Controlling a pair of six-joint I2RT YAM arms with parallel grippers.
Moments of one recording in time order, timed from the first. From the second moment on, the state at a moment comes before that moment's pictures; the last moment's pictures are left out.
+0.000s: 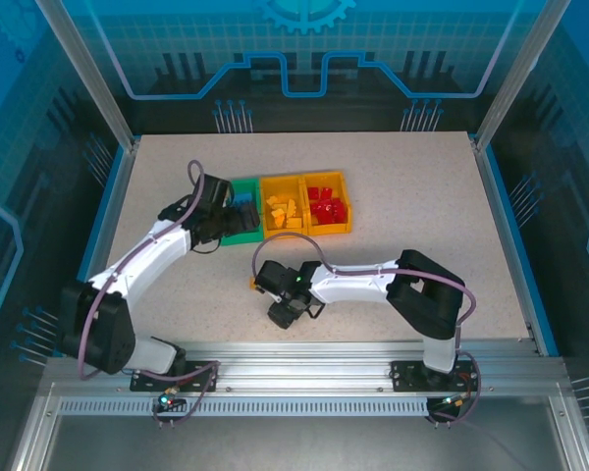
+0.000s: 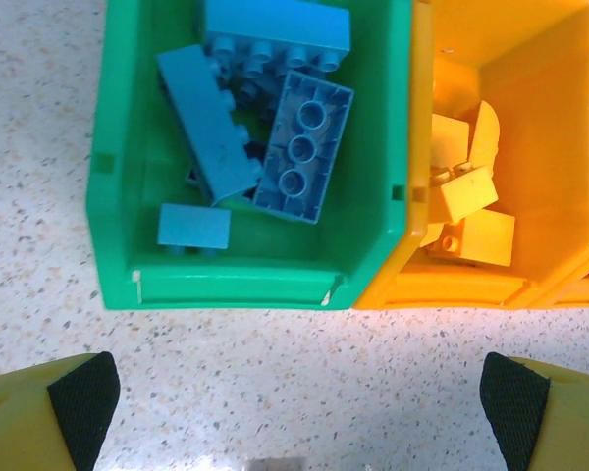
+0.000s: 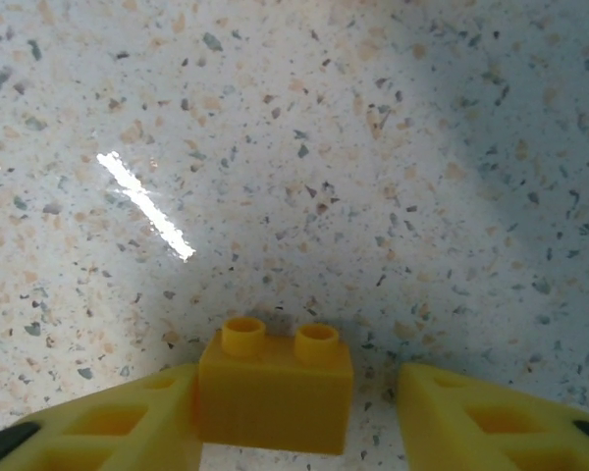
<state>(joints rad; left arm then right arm) -0.29 1.39 1.03 -0.60 0.01 -0.62 1.12 1.87 1.17 -0.59 0.05 0.23</state>
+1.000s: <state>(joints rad) -0.49 1.31 0.76 -0.60 -0.04 -0.69 0.69 1.97 1.68 -0.66 -0.08 0.27</state>
